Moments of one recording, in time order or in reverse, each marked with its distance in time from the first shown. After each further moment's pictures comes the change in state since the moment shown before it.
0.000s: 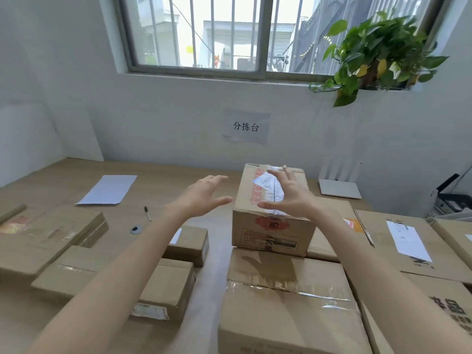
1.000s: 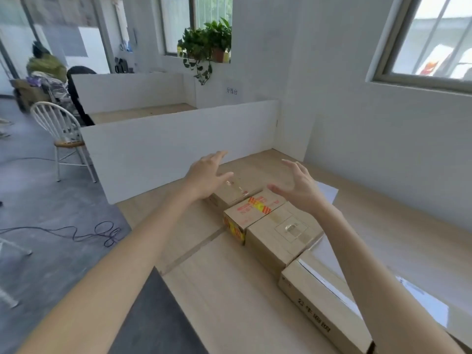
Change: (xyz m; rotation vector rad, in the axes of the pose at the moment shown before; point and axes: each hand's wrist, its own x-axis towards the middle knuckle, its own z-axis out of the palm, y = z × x) left_hand -0.349 -0.495 -0.301 0.146 0.482 -0.593; right_hand 0.123 -0.600 0.351 0.193 -0.203 -0.489
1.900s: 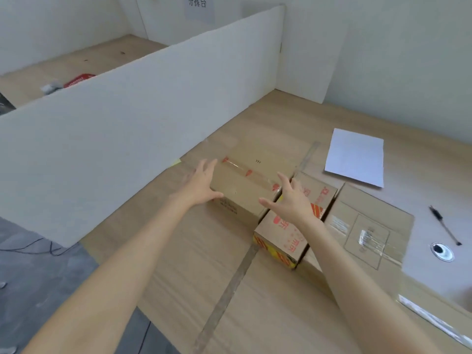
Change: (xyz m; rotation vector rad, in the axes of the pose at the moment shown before) left_hand 0.253 -0.281 0.171 0.123 -0.525 -0.101; right_hand 0.259 0.076 0.268 -0.050 -0.142 0.465
